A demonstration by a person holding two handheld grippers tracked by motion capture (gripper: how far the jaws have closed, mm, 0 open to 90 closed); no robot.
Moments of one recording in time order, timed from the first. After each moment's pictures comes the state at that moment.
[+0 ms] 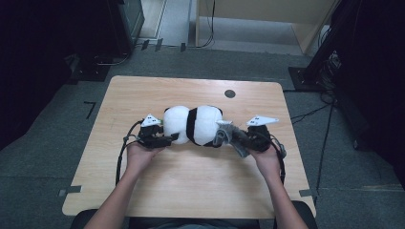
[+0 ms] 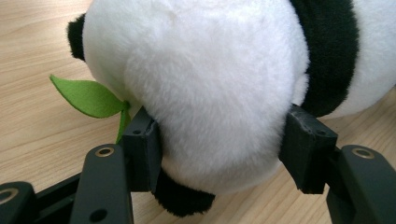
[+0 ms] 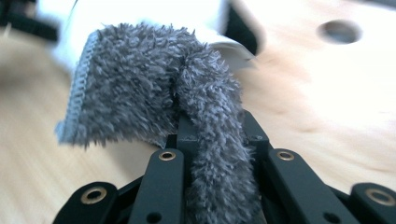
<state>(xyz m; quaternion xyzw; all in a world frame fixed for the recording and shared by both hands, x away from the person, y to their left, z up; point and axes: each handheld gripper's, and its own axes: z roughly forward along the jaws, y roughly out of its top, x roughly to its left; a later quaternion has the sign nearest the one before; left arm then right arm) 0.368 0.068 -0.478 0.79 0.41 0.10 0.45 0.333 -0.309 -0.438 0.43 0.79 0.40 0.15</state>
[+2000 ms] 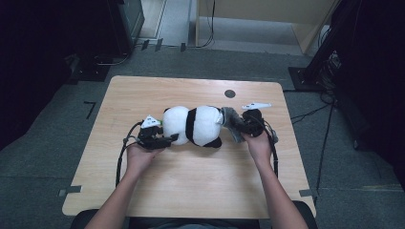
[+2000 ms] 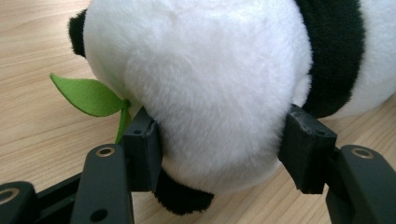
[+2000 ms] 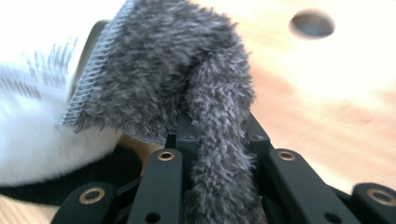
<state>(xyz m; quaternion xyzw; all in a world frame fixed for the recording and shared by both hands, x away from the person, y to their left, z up) 0.365 0.068 -0.481 0.79 0.41 0.10 0.45 0.387 -0.299 -0.444 0.50 0.76 0.38 0.16</state>
